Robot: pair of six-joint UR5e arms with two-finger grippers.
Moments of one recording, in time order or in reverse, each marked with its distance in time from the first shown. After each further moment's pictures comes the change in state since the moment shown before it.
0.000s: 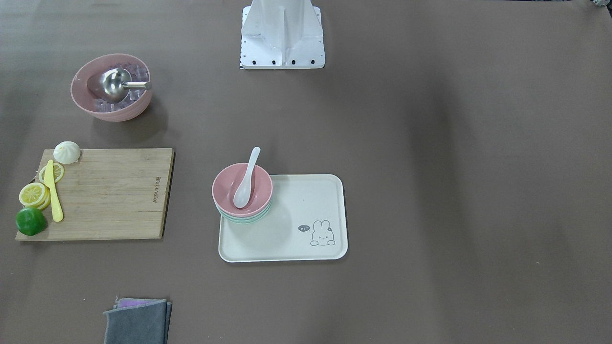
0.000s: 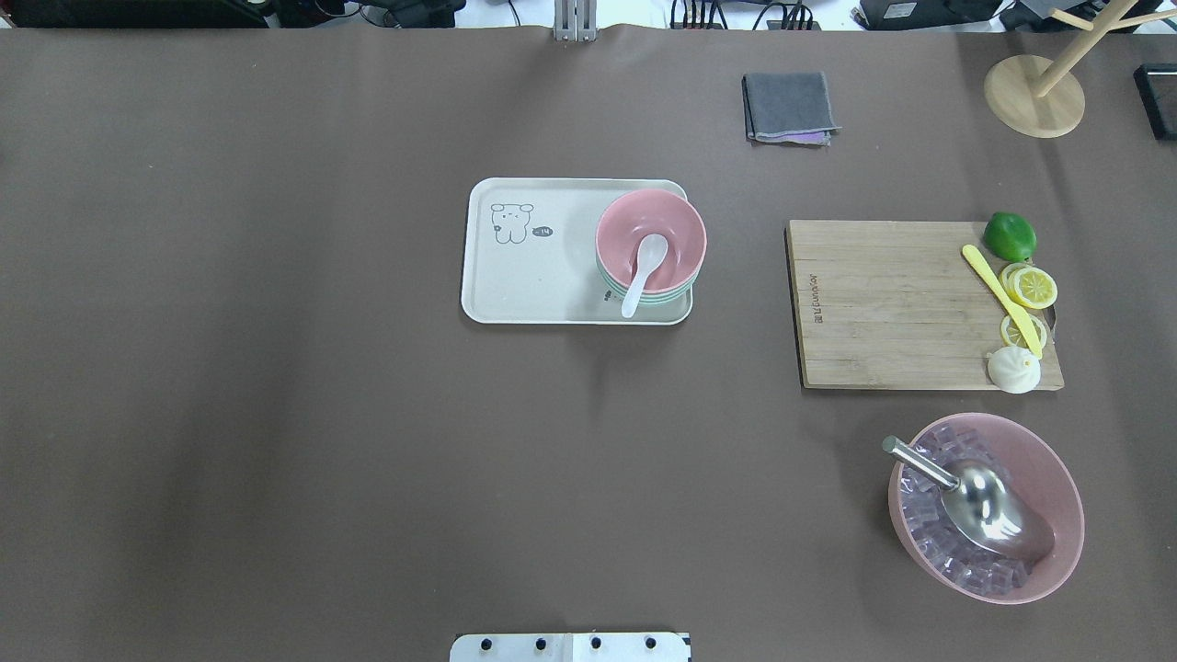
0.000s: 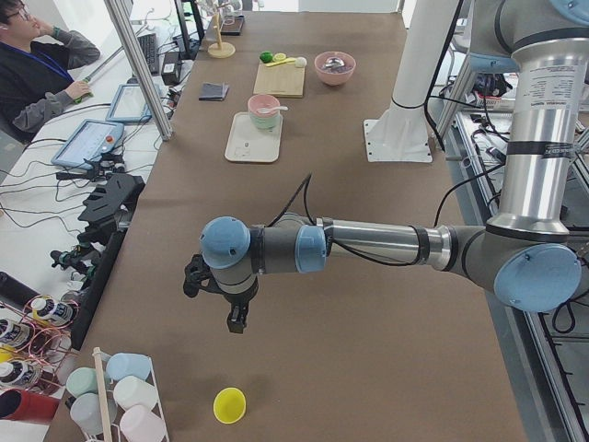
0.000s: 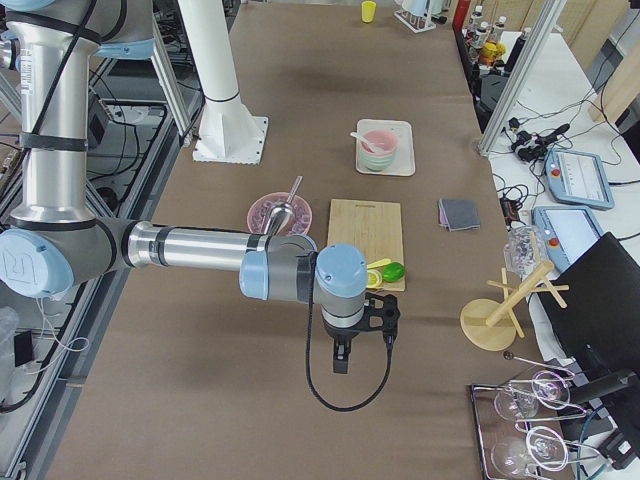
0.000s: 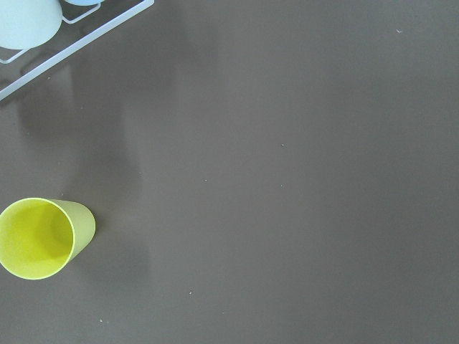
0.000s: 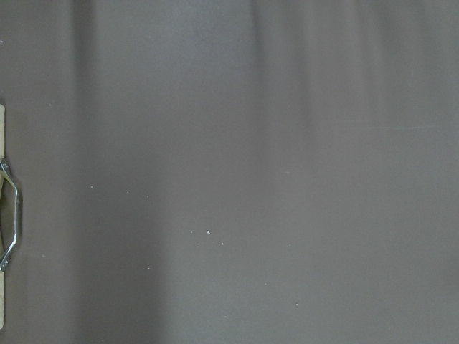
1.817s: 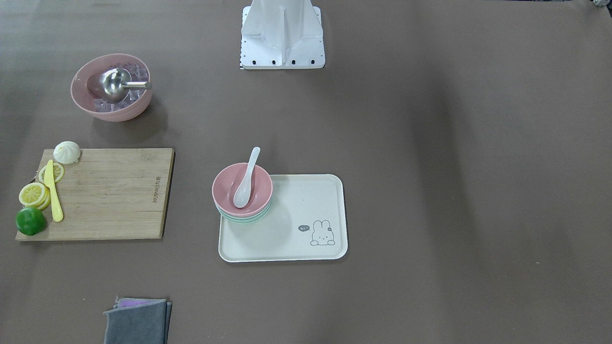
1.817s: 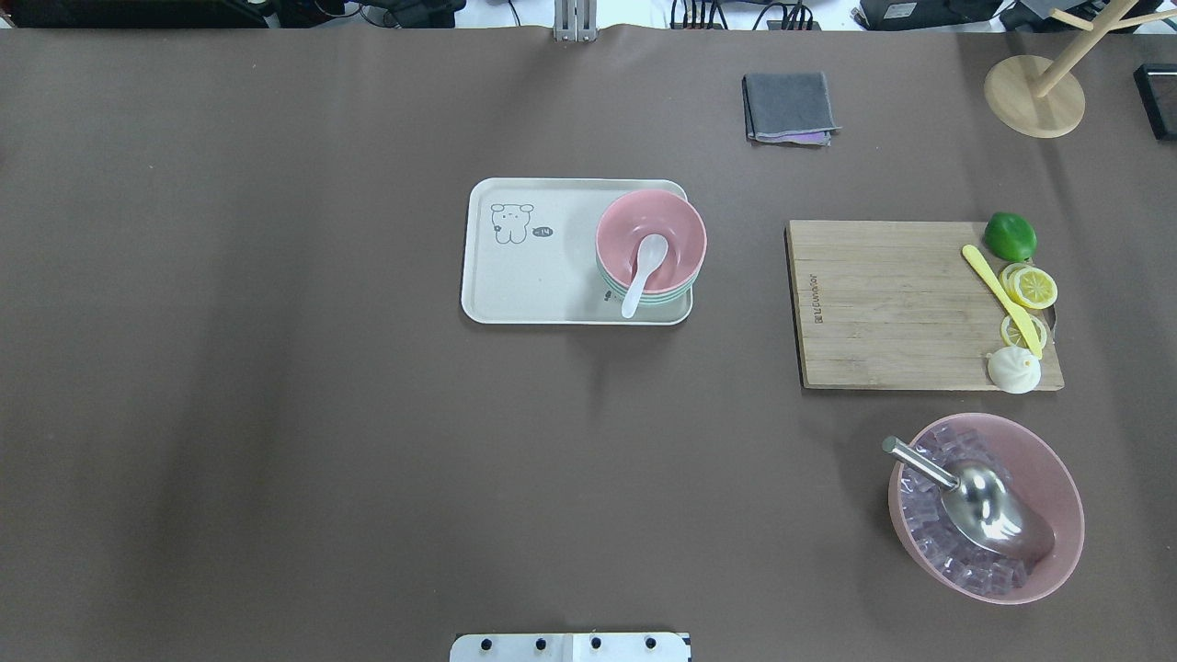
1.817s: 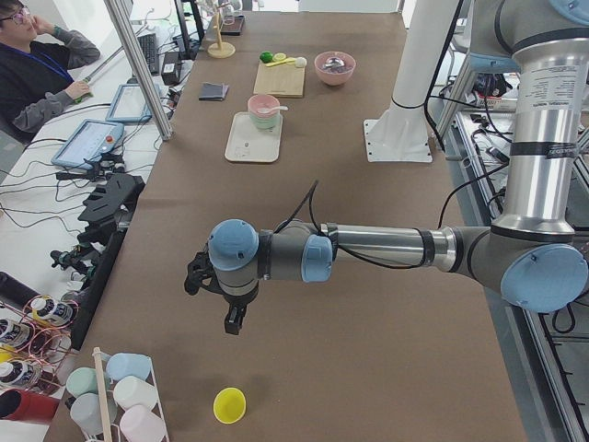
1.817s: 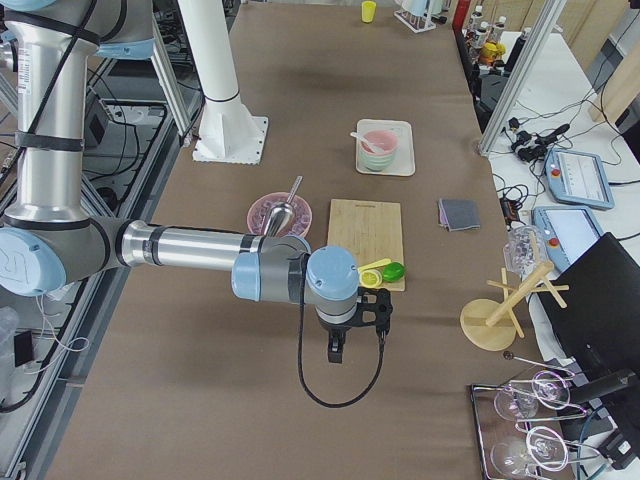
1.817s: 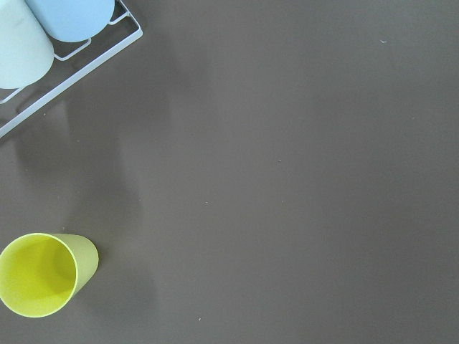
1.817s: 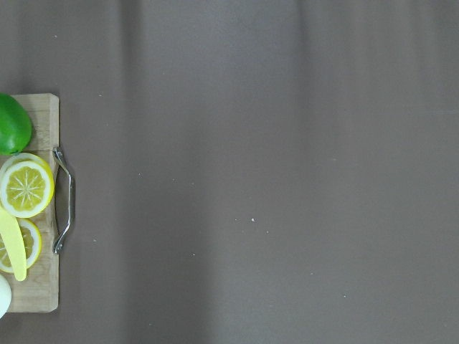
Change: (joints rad) left arm 0.001 0.025 0.001 -0.100 0.000 0.002; right arm -0.002 -0.015 0.014 0.013 0.103 0.006
